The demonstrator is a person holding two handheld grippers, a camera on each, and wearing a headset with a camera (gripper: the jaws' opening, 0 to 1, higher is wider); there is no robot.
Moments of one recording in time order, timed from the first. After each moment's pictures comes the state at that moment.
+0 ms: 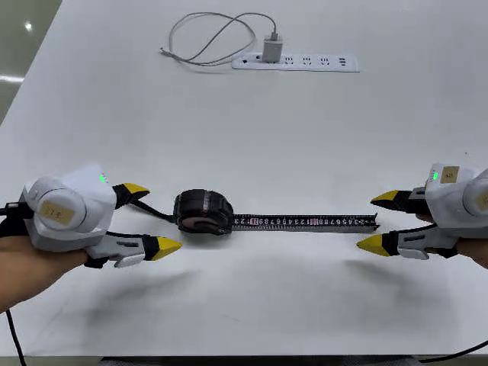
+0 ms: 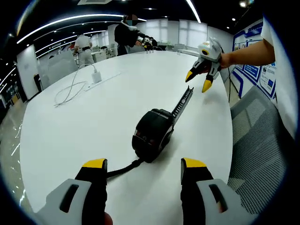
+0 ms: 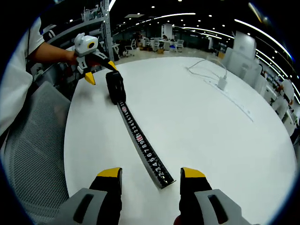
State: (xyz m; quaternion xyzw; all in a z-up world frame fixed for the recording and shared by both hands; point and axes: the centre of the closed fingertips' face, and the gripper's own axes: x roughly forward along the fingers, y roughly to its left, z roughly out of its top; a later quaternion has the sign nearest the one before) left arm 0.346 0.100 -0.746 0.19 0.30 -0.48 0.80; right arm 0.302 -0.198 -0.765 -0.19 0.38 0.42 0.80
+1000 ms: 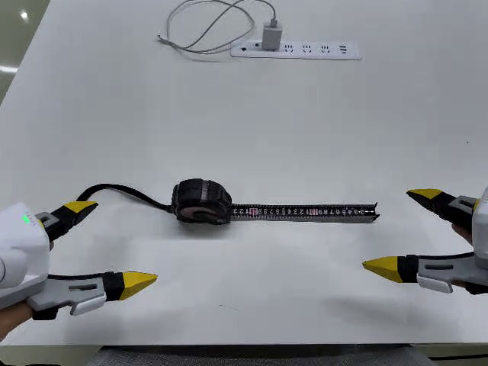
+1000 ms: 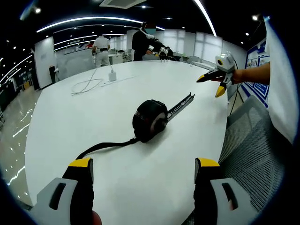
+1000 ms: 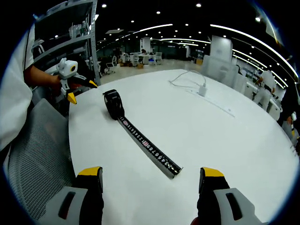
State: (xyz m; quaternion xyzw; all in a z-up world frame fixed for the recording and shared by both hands) left arm 0.300 0.145 -0.736 0.13 0.30 -0.43 0.85; right arm 0.266 -0.200 -0.732 -0.13 0.33 0.35 0.87
